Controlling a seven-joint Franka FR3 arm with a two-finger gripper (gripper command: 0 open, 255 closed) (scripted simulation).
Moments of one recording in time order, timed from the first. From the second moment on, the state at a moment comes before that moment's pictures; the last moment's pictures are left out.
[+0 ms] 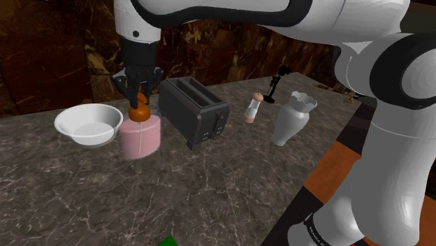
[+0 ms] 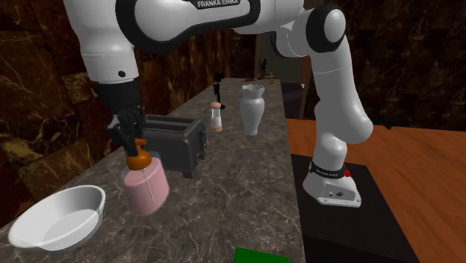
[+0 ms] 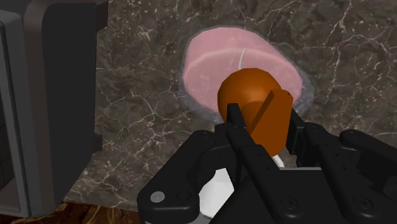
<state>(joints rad) 0.31 0.38 0.43 -1.39 -0.16 1.73 0.41</state>
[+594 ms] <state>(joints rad) 0.30 0.39 0.42 -1.51 -0.17 1.86 0.41</state>
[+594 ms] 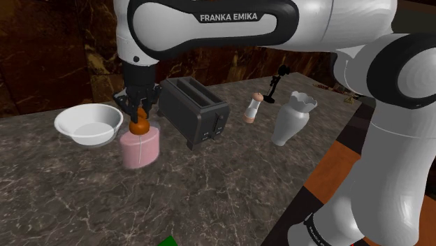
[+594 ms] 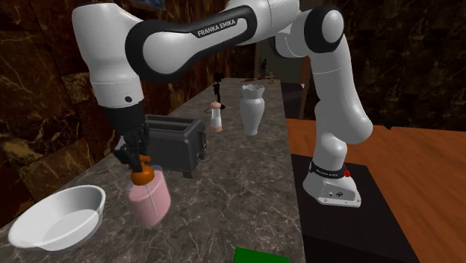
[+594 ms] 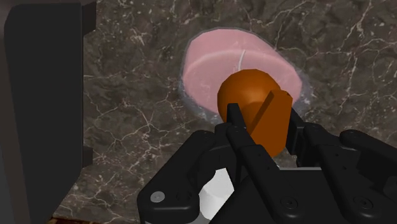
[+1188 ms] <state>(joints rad) 0.30 0.41 0.42 -1.57 -0.18 1.94 0.42</state>
